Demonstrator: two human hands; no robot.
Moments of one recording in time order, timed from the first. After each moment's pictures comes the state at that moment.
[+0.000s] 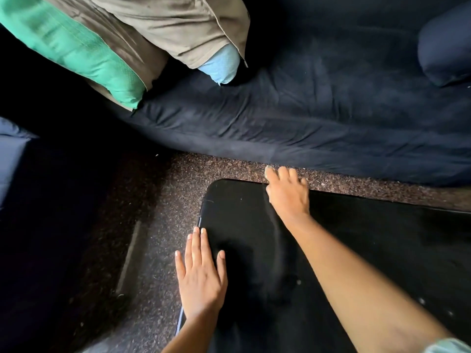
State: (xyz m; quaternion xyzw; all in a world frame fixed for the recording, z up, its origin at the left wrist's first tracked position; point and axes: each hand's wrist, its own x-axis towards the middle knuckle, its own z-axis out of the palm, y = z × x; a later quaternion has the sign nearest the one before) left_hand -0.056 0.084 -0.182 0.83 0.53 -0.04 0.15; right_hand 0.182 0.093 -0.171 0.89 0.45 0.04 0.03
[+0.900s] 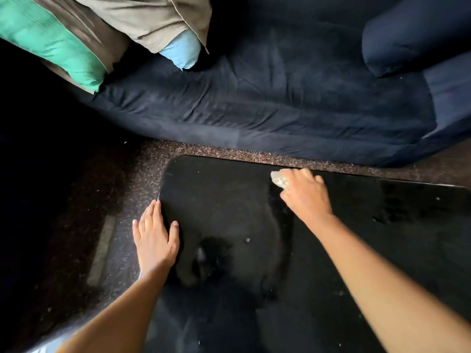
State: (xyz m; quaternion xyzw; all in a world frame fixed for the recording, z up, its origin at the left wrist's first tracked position) left_hand -0.063 0.084 -0.182 0.82 0.53 0.05 0.20; right_hand 0.223 -0.058 -0.112 0.89 0.46 0.02 0.06
